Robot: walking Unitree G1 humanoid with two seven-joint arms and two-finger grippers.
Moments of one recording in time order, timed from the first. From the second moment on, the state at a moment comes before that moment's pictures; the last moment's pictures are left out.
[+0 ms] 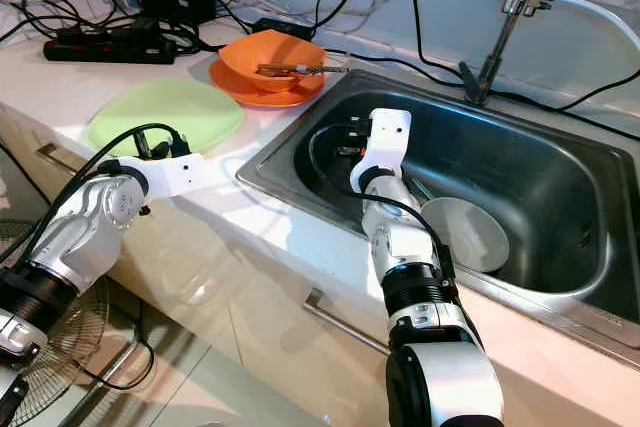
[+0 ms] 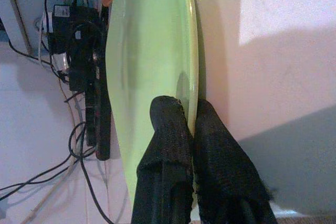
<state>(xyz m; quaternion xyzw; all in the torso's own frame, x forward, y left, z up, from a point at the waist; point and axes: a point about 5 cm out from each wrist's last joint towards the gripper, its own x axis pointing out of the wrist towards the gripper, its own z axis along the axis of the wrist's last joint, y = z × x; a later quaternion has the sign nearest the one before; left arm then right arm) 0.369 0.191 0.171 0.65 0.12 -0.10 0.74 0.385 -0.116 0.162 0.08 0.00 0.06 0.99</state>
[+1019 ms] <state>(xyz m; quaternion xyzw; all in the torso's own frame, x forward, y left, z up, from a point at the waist) 0.357 0.200 0.168 0.63 0.12 -0.04 0.76 0.385 -0.117 0.161 0.08 0.01 0.06 0.99</state>
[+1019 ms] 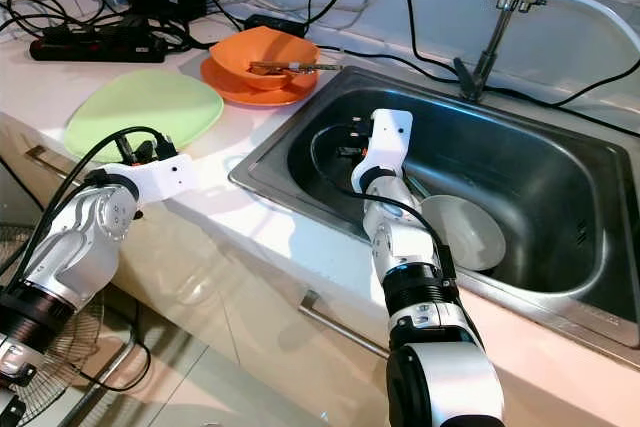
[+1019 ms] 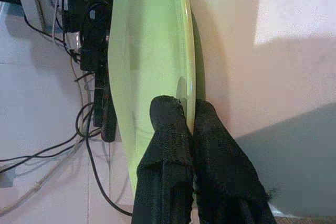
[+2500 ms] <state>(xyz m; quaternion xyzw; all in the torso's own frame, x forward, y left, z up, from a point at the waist) 0.354 0.113 0.218 0.62 -0.14 -0.08 0.77 0.391 -0.123 0.185 0.17 -0.02 0.07 0.98</state>
